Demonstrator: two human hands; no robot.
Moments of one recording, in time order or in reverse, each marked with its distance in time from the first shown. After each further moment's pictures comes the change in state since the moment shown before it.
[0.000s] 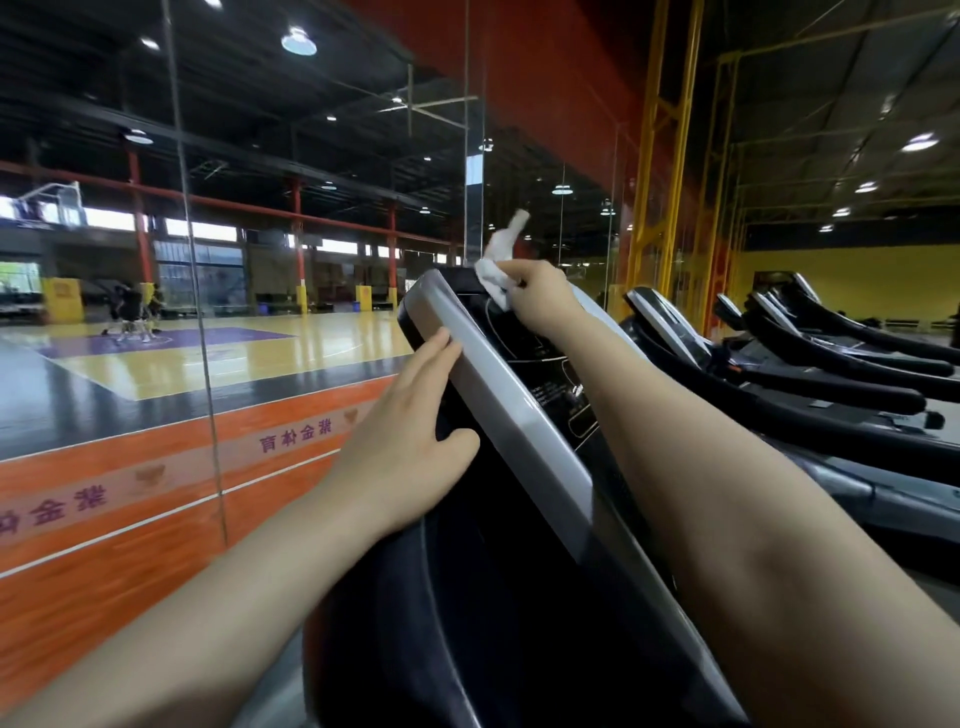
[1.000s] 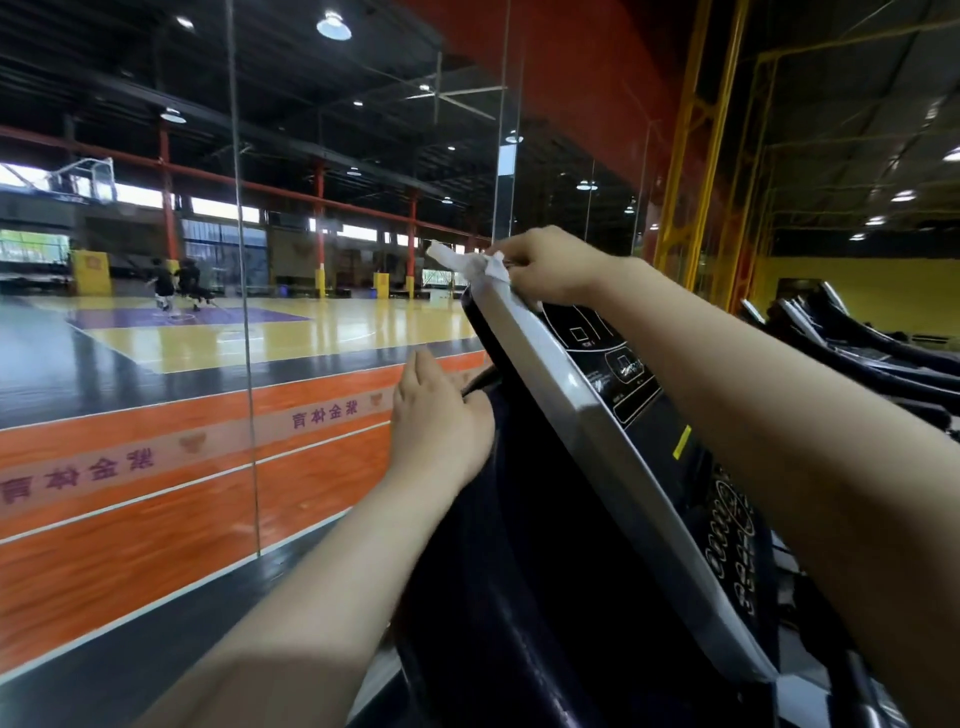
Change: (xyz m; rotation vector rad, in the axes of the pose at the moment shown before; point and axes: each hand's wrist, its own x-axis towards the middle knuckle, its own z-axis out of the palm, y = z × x) left_hand -0.007 -0.013 -0.001 -0.065 0.249 -0.390; right_hand -0.024 -0.095 -0.024 -0.418 -0.250 -0.314
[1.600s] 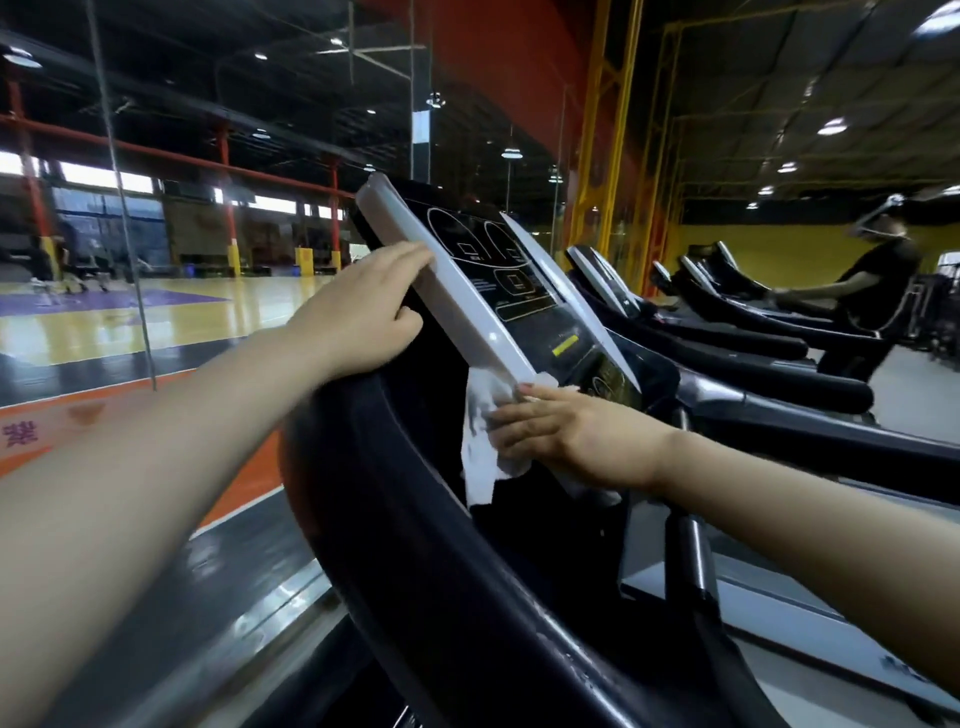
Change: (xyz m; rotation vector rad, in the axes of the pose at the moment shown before) left_hand -0.025 0.021 -0.003 0.413 -0.176 0.663; right_hand -0.279 0.052 0.101 -0.199 -0.176 -0.585
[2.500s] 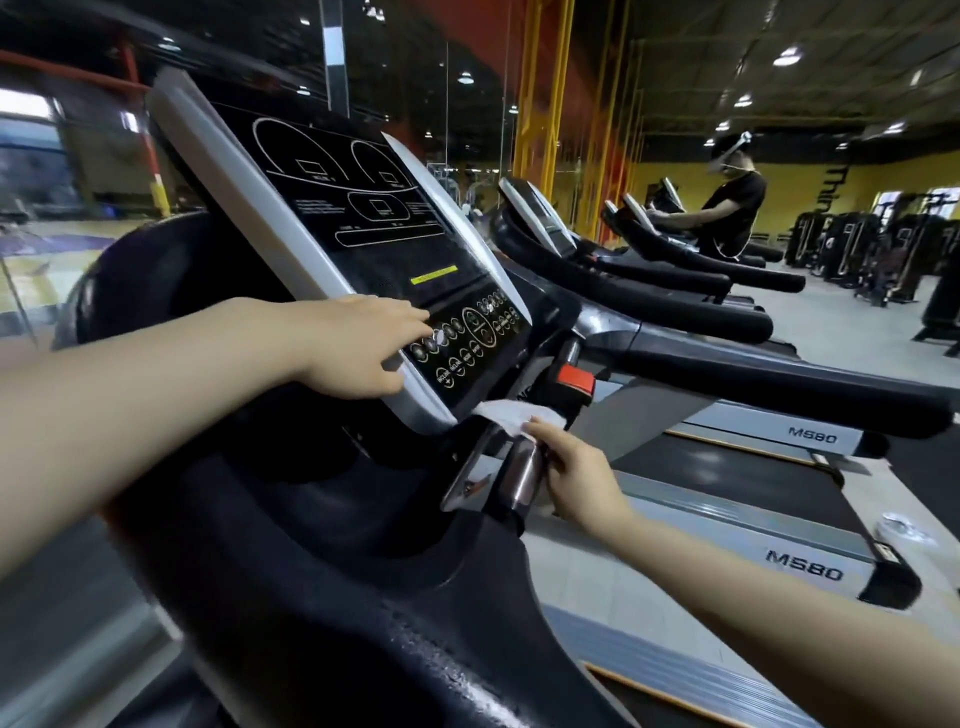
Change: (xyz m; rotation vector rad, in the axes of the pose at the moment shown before) left_hand 0.000 0.149 0.070 0.274 -0.606 0.229; right_hand -0.178 -0.064 0.078 0.630 0.387 1.221
